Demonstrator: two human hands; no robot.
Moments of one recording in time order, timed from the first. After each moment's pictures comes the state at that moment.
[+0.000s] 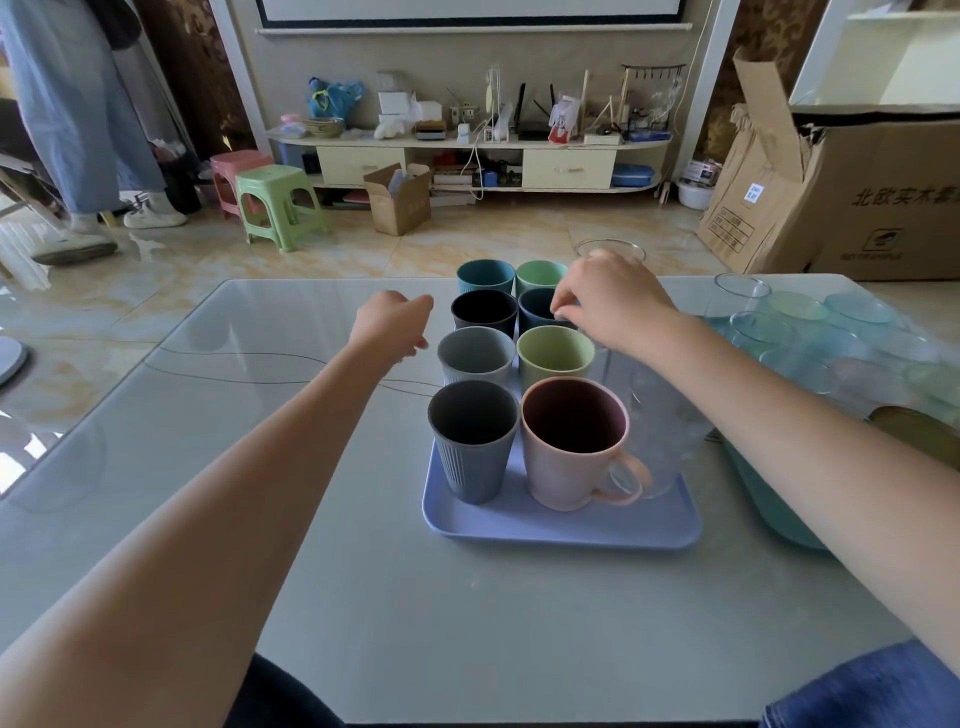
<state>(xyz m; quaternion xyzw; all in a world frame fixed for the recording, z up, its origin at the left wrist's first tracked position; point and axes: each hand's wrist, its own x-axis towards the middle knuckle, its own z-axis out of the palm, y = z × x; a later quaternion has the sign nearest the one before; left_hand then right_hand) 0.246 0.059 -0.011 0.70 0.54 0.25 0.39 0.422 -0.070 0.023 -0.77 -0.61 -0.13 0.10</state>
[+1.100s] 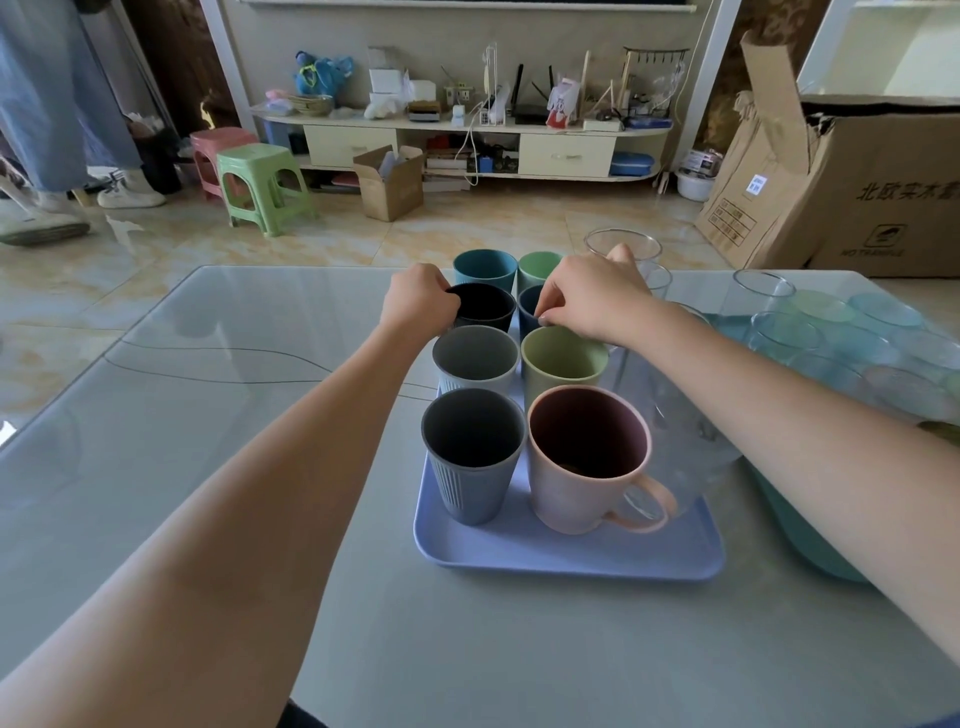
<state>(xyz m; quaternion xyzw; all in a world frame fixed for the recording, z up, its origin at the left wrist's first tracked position) 0.294 0.088 -0.025 0.78 0.49 0.24 0.30 0.437 -0.019 0.002 -0.79 -0.60 -0.08 0.06</state>
